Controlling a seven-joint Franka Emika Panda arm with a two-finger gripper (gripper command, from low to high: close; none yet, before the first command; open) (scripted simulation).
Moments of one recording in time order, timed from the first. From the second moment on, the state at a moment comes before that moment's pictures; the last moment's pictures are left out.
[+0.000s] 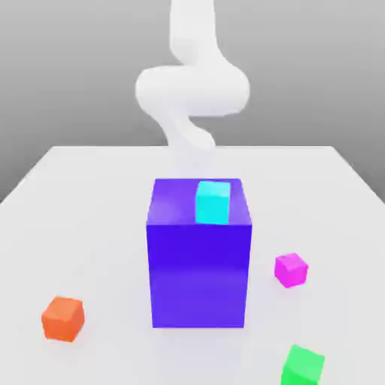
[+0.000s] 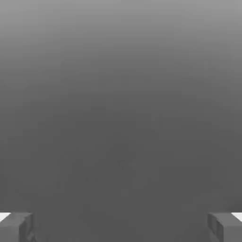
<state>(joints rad) 0.07 -0.74 -0.01 -2.36 0.00 2.35 0.69</state>
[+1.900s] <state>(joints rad) 0.59 0.03 -0.03 -2.76 0.01 2.79 -0.25</state>
